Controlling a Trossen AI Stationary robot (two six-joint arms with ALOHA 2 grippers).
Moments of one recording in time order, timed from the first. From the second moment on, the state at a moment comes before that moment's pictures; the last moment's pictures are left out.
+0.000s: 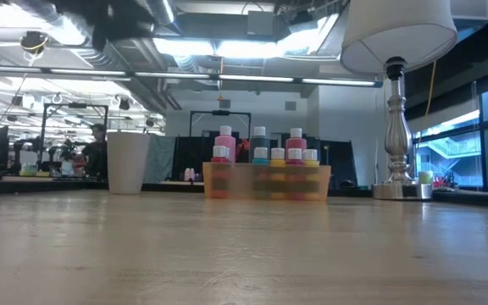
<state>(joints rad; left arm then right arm) 0.17 0.60 0.59 -0.11 -0.37 -0.26 0.39 1.83 2.31 -1.12 0.38 0.13</state>
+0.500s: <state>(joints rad) -0.35 0.88 1.14 -0.67 -0.31 -0.39 0.53 1.87 2.31 -1.02 0.36 0.22</state>
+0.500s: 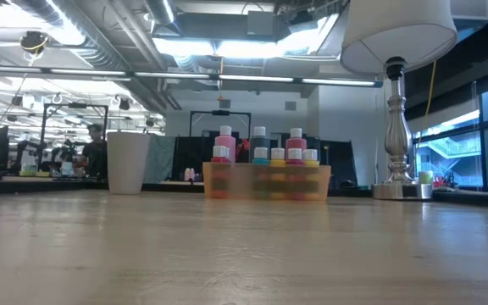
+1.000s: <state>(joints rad) -0.72 1.21 1.39 -1.12 -0.13 -1.15 0.67 1.92 2.31 -0.95 0.36 0.30</state>
